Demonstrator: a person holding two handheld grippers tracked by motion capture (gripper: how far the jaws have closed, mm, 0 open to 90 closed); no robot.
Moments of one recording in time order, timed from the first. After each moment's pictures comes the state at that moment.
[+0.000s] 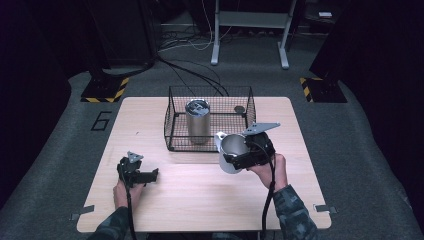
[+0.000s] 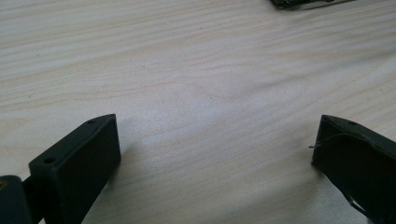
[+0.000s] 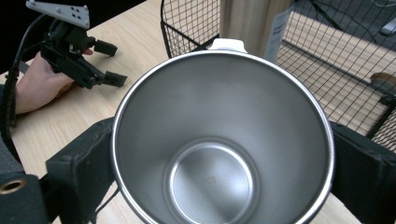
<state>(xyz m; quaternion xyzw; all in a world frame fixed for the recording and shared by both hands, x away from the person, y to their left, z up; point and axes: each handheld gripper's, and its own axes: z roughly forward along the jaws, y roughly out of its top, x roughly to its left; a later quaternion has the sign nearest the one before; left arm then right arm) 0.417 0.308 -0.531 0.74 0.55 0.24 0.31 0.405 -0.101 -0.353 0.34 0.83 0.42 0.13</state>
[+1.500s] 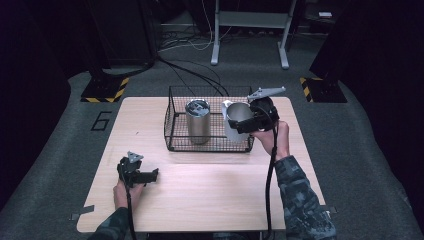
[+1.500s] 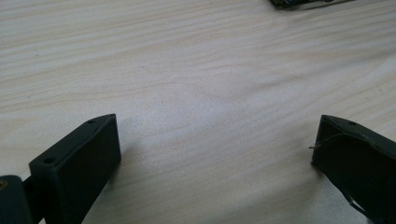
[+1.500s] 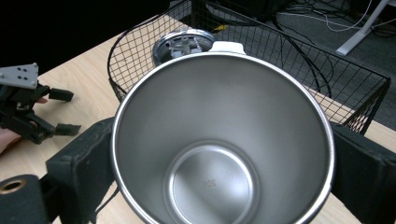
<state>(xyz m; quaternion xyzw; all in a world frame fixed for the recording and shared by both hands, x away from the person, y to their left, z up) 0.417 0.309 -0.530 0.75 0.54 0.24 0.31 0.471 -0.109 -0.303 0.36 0.81 0.42 0.17</state>
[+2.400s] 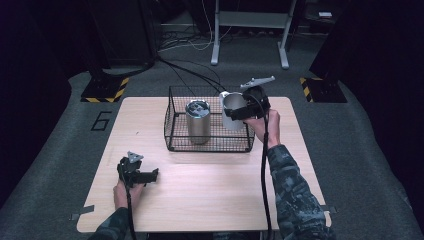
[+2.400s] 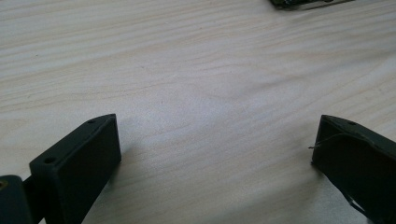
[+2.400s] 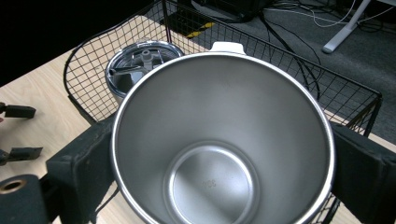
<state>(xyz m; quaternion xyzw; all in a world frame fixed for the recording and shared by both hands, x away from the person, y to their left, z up) 0.417 0.310 -0.530 0.75 0.54 0.24 0.31 0.522 -0.096 -0.313 0.38 0.81 0.41 0.19</state>
